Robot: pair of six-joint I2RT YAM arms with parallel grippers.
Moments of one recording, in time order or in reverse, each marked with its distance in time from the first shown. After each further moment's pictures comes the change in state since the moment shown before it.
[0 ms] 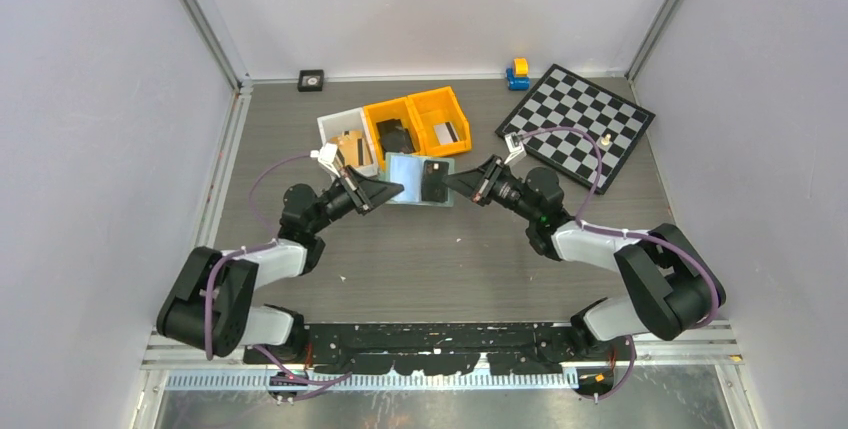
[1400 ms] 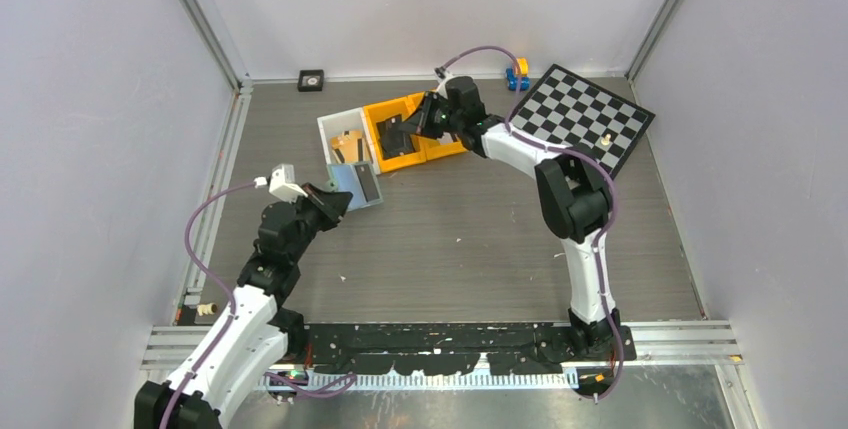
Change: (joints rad) left arm 0.034 -0.687 -0.018 -0.968 -0.597 0.404; right arm 0.018 0.717 1.114 -0.813 0.040 -0.332
